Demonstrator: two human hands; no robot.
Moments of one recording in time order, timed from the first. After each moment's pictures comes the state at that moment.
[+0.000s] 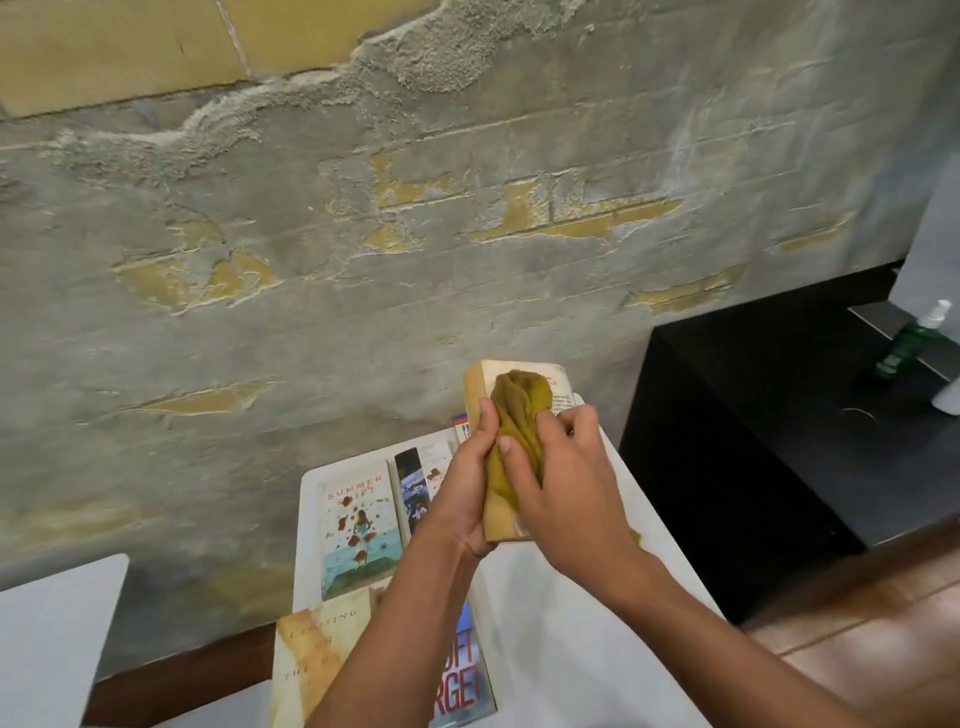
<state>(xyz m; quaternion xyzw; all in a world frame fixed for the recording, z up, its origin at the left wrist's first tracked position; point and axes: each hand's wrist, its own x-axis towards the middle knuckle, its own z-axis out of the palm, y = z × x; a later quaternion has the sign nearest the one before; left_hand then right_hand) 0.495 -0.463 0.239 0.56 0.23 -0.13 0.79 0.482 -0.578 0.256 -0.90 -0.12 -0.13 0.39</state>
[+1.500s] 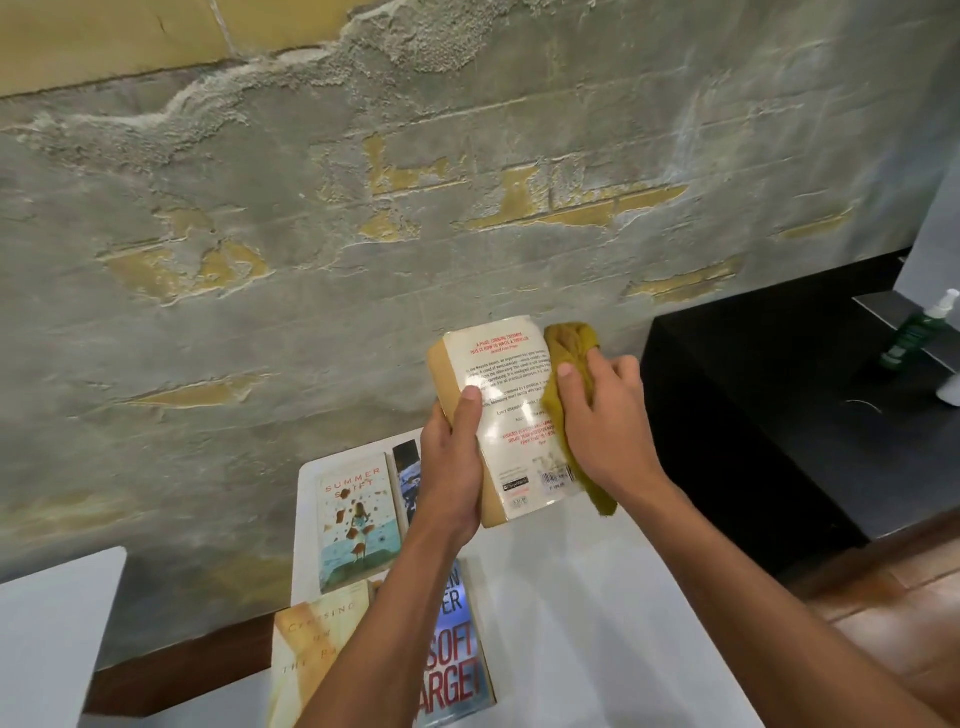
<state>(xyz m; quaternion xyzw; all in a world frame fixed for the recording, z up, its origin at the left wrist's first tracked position) 0.496 -0.469 0.258 0.58 0.16 0.07 0.80 0.549 -0.608 0.251 -0.88 -0.04 -0.10 0.46</state>
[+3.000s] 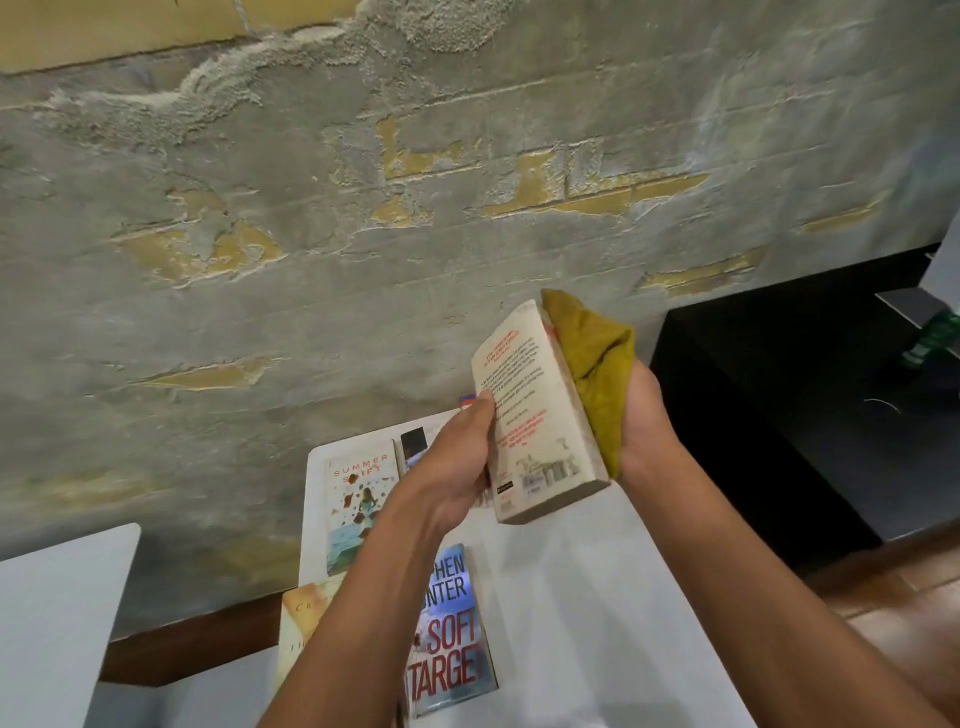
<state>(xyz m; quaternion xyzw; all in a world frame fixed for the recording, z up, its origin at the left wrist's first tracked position) 0.508 -0.452 0.251 0.58 0.21 -0.13 0.78 0.546 -0.597 0.291 -0.46 0.08 0.18 0.86</state>
